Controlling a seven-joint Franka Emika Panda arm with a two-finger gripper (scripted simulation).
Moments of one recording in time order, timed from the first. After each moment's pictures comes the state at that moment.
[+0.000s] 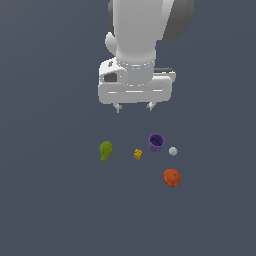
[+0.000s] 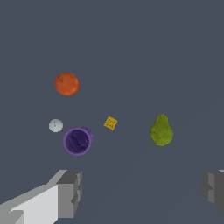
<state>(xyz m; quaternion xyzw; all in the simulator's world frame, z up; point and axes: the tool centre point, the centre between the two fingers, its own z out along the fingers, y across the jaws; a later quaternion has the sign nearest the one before) -0.004 0.020 0.319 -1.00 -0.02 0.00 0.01</state>
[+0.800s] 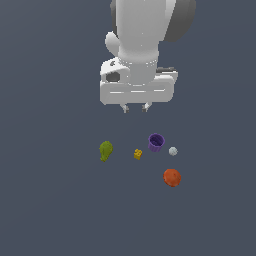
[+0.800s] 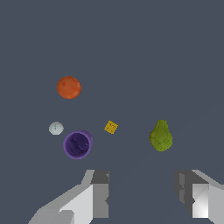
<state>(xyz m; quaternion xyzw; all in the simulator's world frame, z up) 0.002 0.024 0.321 -1.00 -0.03 -0.01 0.00</state>
